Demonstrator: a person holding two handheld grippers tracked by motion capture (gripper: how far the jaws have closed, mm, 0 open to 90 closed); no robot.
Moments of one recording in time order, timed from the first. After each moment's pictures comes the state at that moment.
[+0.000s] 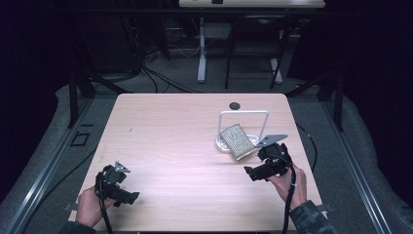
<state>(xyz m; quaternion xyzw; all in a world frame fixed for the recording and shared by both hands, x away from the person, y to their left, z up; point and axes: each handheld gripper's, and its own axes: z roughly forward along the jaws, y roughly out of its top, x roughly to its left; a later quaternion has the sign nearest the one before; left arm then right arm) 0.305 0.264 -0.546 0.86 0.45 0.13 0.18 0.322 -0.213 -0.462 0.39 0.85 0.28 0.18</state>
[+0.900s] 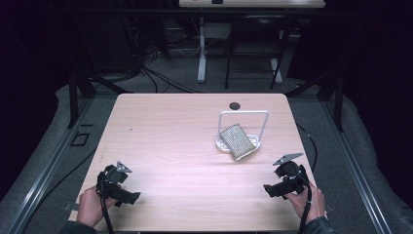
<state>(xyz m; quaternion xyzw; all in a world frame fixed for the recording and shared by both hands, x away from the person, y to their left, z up) 0.307 0.261 -0.547 0.87 0.45 0.13 0.17 0.300 -0.266 -0.518 0.46 0.85 0.21 0.14</state>
